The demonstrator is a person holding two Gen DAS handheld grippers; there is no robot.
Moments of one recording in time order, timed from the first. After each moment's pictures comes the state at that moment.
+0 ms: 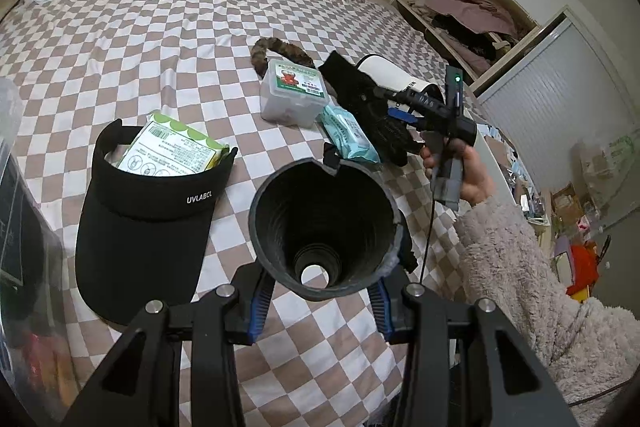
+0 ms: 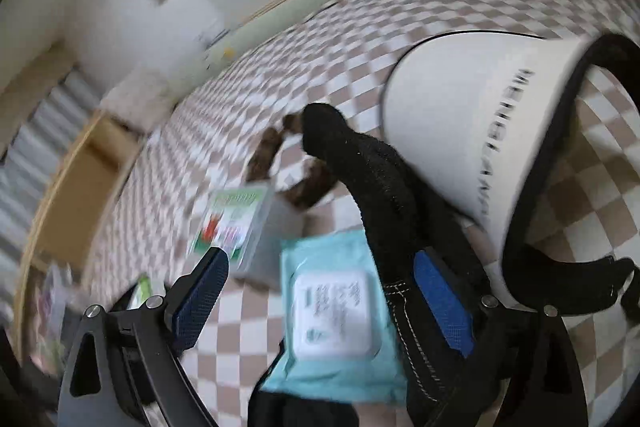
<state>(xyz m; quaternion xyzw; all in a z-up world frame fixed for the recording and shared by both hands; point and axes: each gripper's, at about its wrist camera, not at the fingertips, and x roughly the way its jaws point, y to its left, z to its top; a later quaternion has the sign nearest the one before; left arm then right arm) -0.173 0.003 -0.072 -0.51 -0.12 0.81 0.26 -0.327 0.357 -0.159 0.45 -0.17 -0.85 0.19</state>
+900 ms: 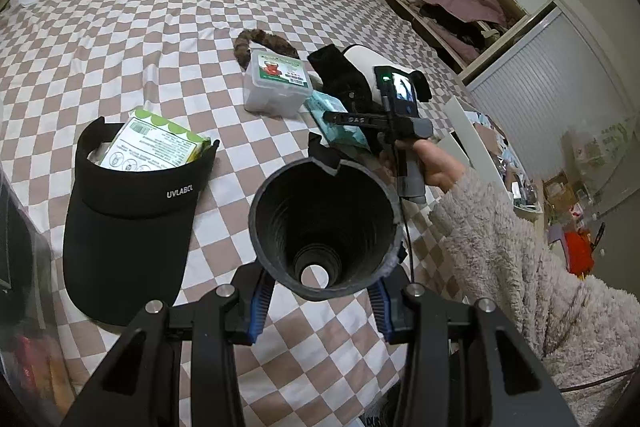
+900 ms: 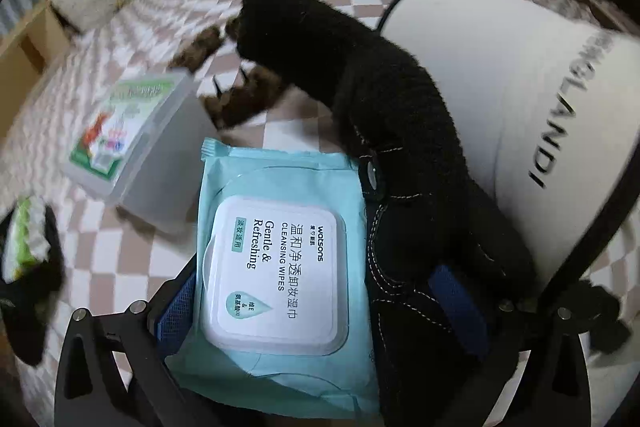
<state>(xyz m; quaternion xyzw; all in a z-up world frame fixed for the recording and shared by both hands) -0.168 0.015 -0.074 -0.52 -0.12 0.80 0.28 -0.329 0.303 -0.206 0.53 0.03 -0.84 0.10</state>
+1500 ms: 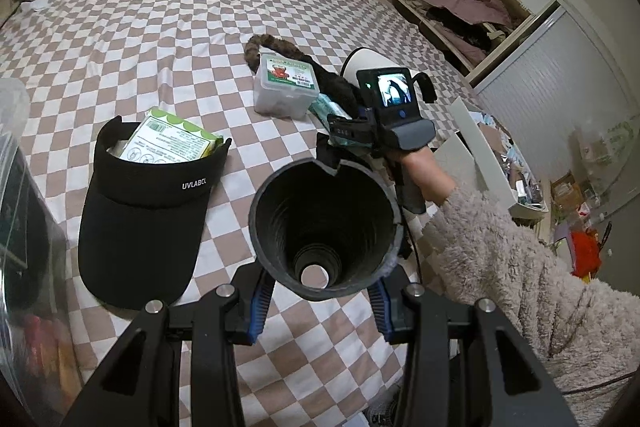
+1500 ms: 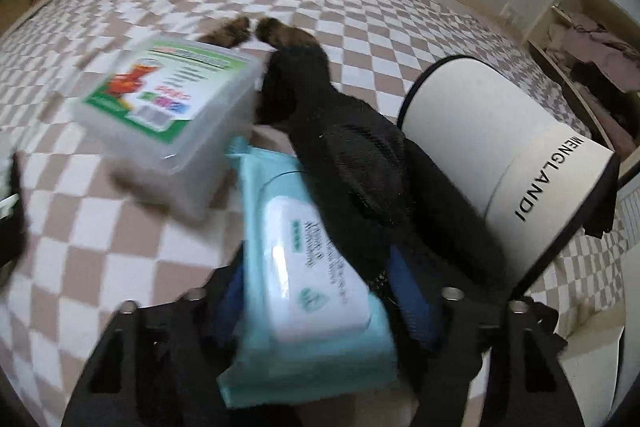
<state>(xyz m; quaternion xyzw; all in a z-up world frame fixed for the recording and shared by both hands) -0.147 0.006 -0.059 -0.51 -0.11 0.81 0.26 -0.284 0.242 -0.184 0.48 0.16 -0.86 0.05</state>
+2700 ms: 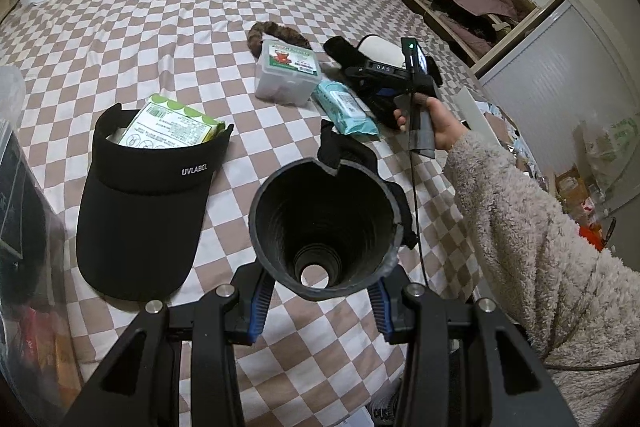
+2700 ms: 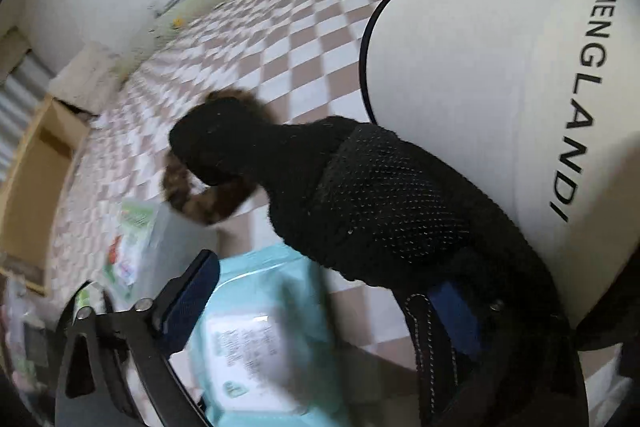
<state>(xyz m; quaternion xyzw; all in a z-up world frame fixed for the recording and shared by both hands) -0.150 0.010 -0.073 -0.53 -0.10 0.80 0.25 -0.375 0.351 -0.194 0.52 -0.14 -0.84 0.12</state>
